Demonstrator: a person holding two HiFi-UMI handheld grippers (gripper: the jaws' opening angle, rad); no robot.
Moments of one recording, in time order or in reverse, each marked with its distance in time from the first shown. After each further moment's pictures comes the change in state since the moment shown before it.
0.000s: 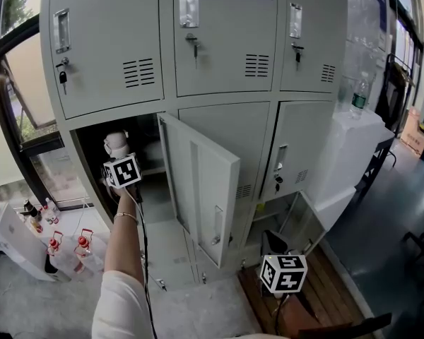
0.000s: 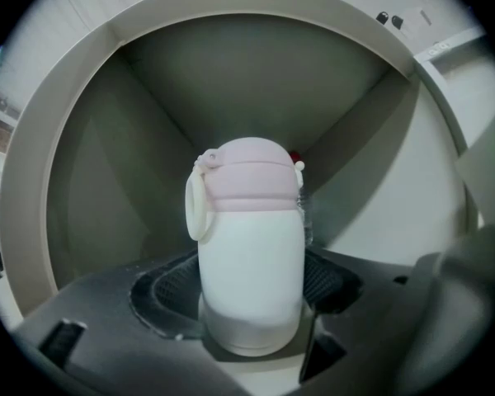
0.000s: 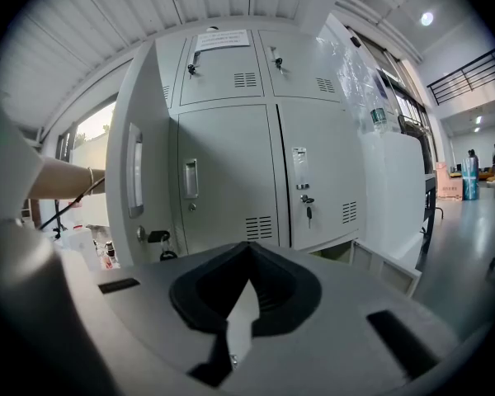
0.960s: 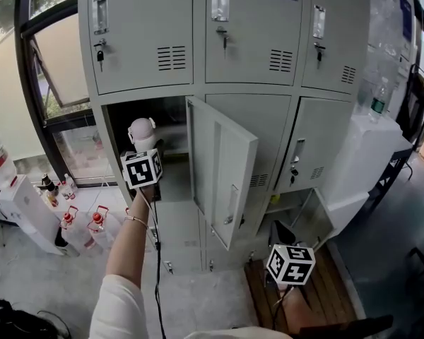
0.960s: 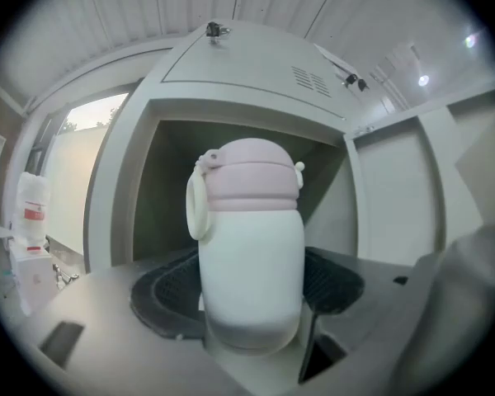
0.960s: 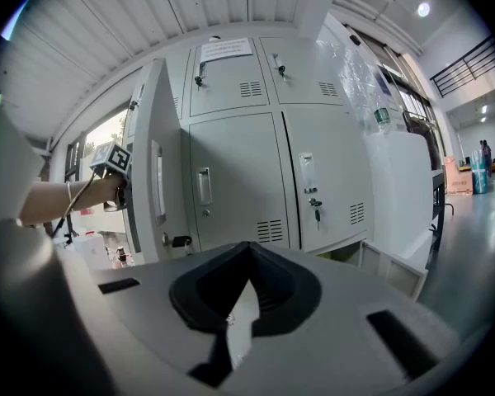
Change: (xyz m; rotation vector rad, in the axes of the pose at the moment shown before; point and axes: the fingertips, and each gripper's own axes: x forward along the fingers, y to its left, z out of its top) left arm -0.102 -0.022 0.008 -0.064 -0.052 -0.163; right arm -0.019 0.012 0.008 0.017 -0.034 0.067
